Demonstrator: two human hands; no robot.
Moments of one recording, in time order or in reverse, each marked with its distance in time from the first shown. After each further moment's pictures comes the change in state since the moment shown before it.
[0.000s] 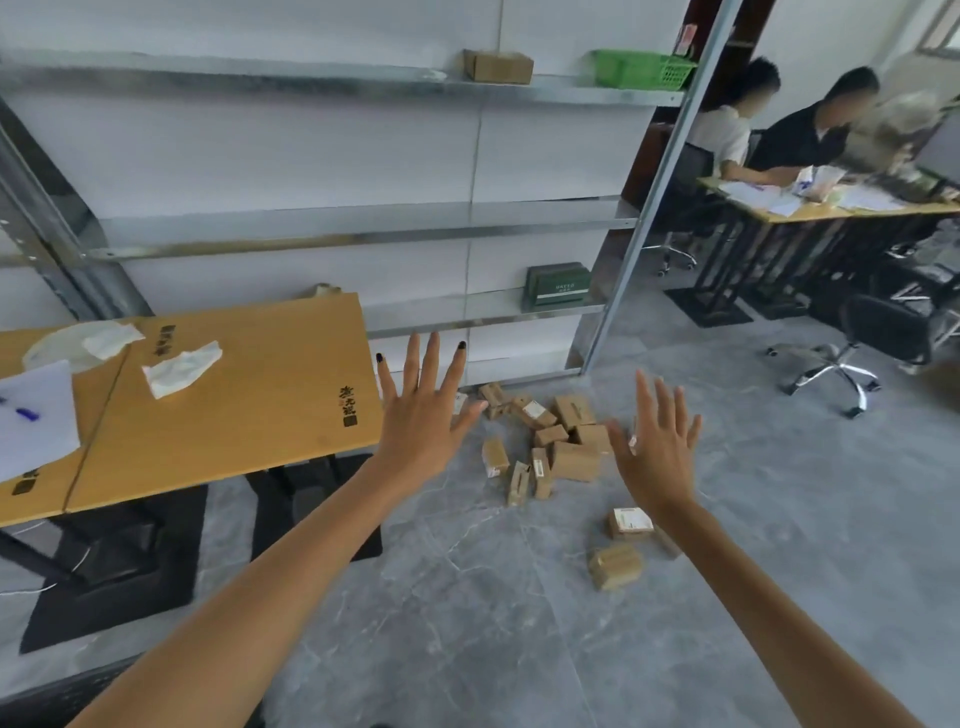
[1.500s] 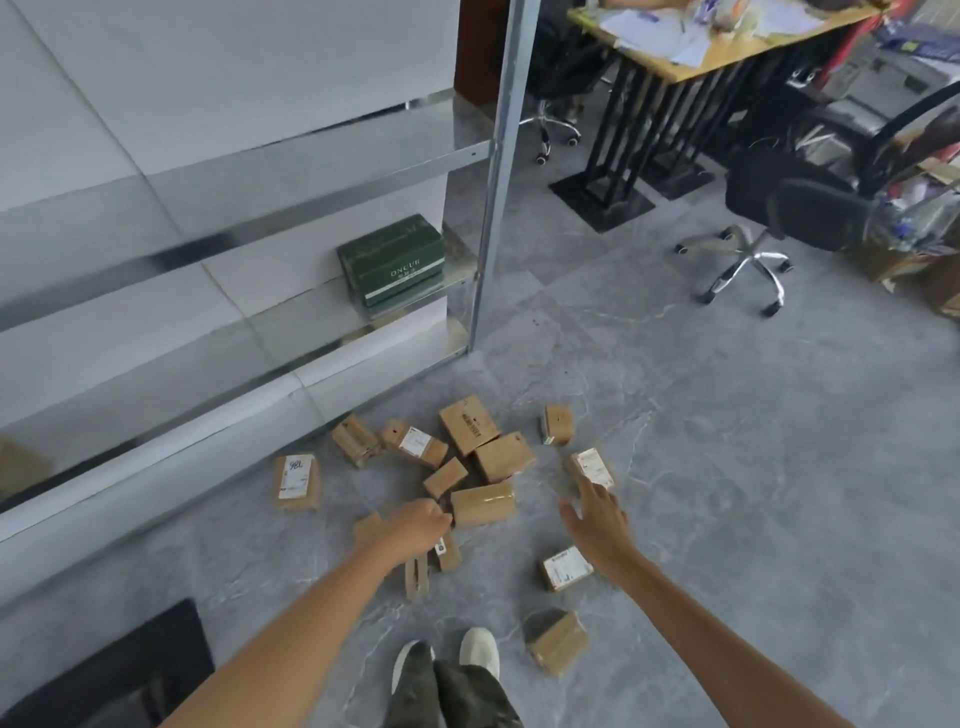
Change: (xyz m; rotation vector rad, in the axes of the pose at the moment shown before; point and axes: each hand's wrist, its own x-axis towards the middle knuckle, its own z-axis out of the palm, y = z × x) left_hand 0.527 0.197 0.388 -0.483 -1.173 -0.102; right_hand 0.441 0.303 0.256 0.137 -0.621 0.621
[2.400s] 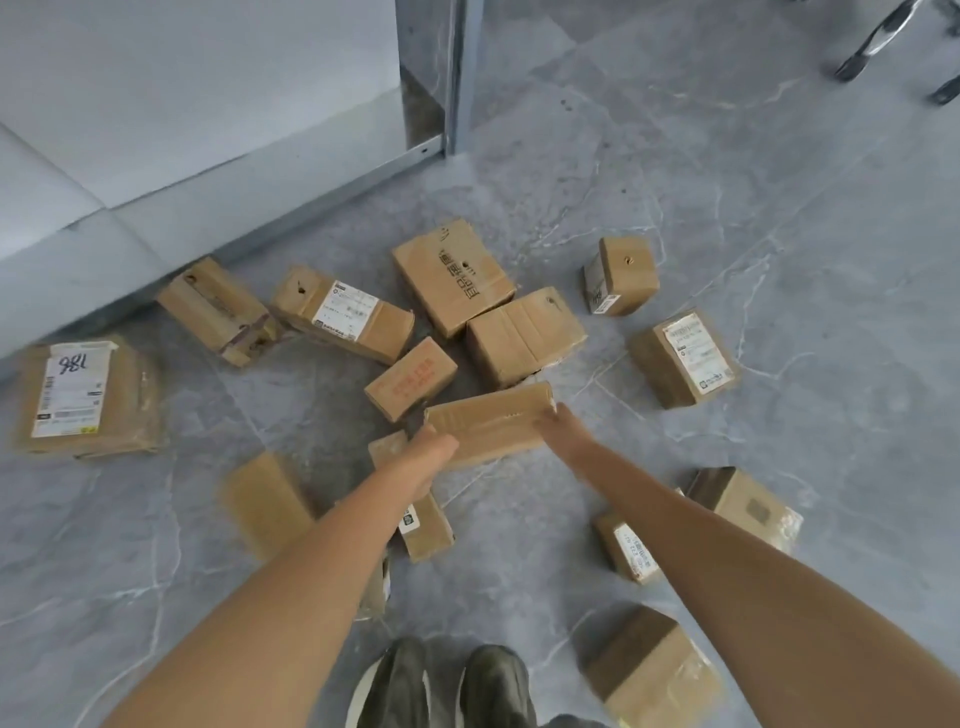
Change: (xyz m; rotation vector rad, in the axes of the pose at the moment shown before) left_hand 0.564 -0.175 0.256 -0.644 -0.061 -0.301; right_hand 0.434 0.163 0.413 0.426 -0.193 0.347
